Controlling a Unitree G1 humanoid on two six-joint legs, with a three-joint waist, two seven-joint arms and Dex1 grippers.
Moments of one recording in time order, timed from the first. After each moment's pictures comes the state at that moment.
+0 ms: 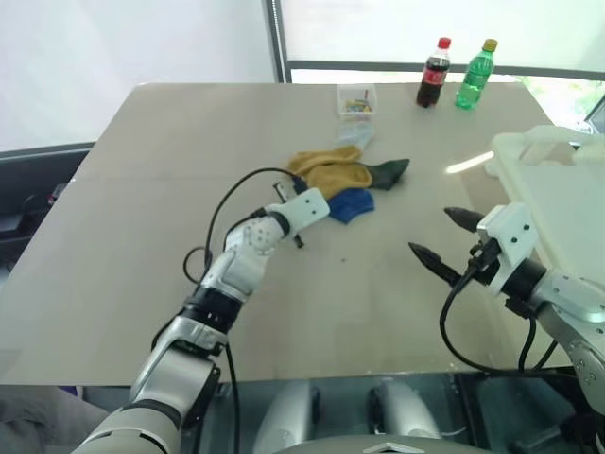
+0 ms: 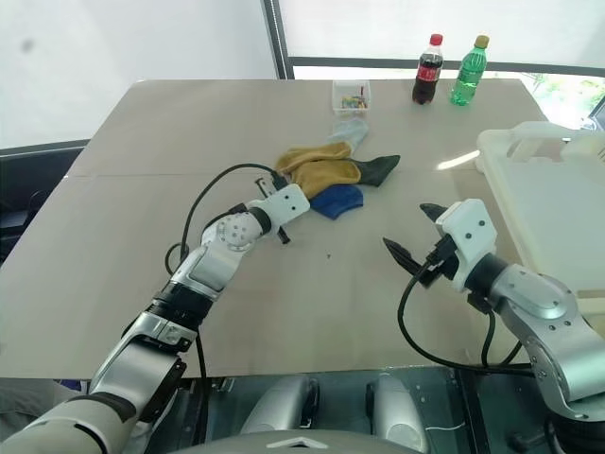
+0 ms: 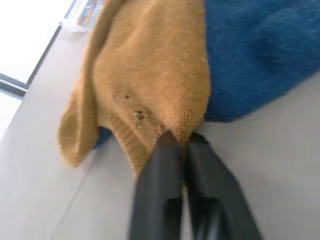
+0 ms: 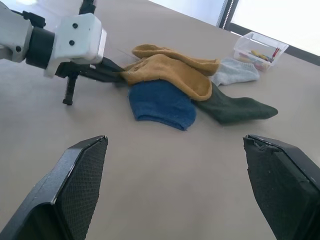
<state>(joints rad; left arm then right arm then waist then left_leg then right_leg) -0.62 0.41 -0.32 0.28 0.37 0.21 -0.43 -0.03 -0.63 -0.13 -0.70 0.47 0.62 0.50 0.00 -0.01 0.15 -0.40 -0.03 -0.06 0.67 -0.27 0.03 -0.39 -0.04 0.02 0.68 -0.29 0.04</state>
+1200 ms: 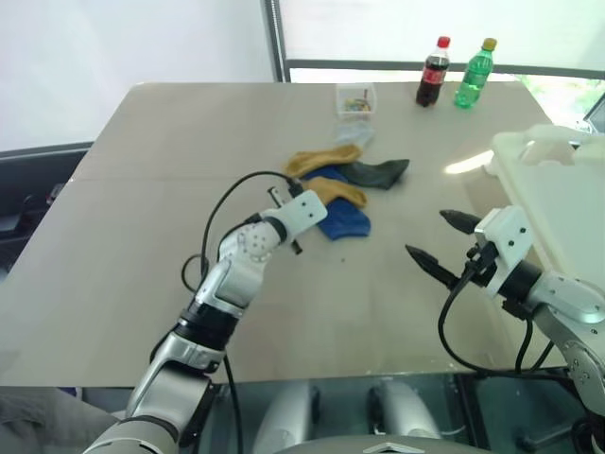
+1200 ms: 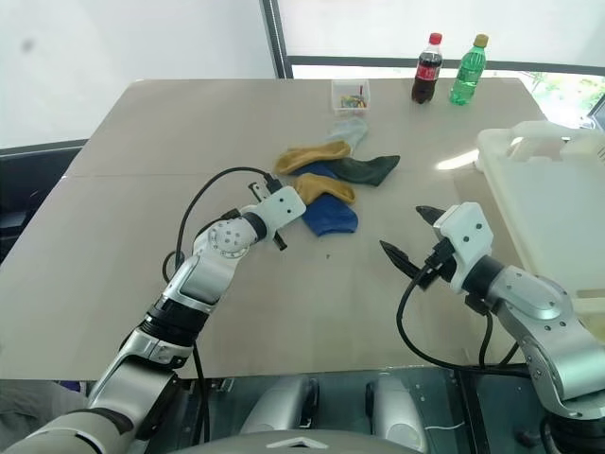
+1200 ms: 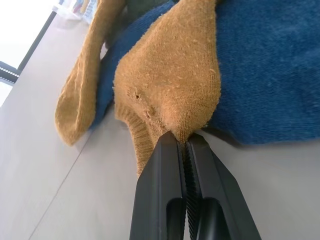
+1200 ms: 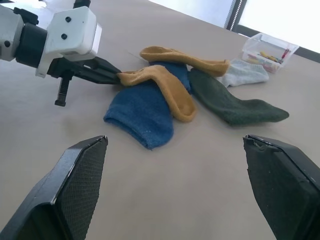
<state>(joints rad) -0.54 0.39 -0.29 0.09 0.39 0.37 -0.48 -0.03 -0.62 -0.11 -0.67 0.46 0.58 0.54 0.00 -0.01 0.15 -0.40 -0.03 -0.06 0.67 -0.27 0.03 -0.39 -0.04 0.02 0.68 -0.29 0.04</state>
